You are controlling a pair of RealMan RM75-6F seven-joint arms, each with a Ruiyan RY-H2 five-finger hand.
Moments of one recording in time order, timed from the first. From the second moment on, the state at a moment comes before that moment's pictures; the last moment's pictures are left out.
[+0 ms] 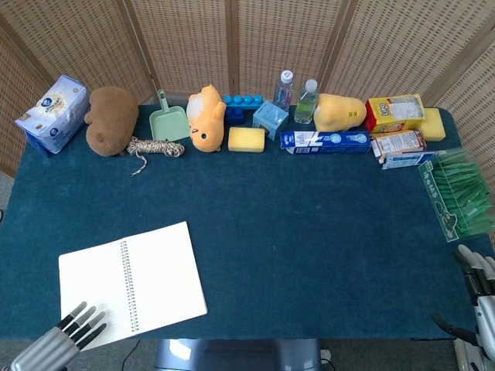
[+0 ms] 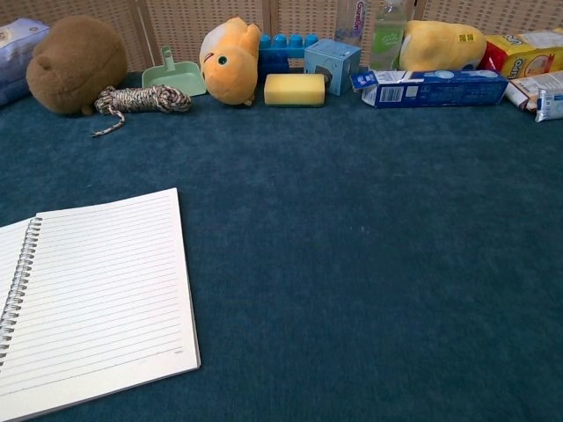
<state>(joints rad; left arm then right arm) -0.13 -1.13 0.49 -1.35 1.98 1.44 0.58 -0.11 -0.92 -0.04 -1.80 -1.69 1.67 0.10</state>
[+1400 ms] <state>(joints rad) 0.02 -1.49 0.39 -0.60 2.12 1.79 0.29 -0.11 -0.91 -0.04 -1.80 -1.71 1.67 0.13</state>
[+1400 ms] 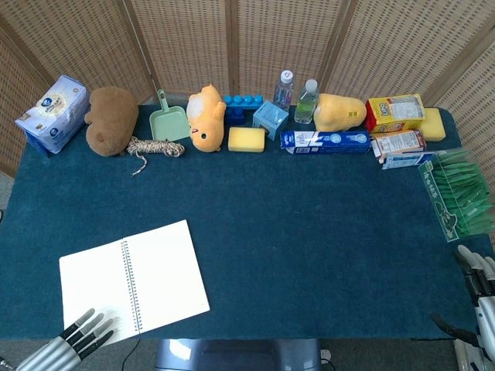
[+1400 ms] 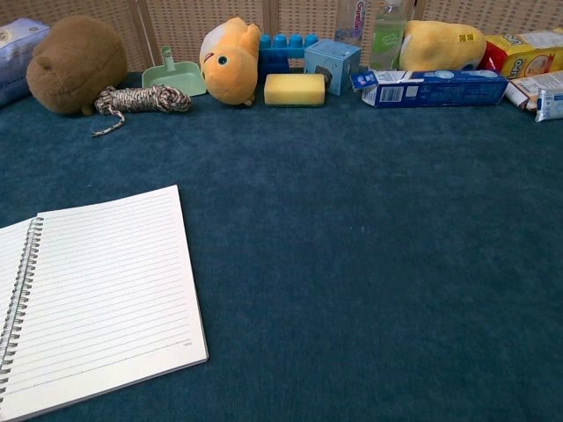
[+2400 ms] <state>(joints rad) 0.02 -1.51 0.35 -0.58 2.10 1.89 0.26 -0.11 -0.91 -0.05 -1.80 -1.71 1.67 0.12</state>
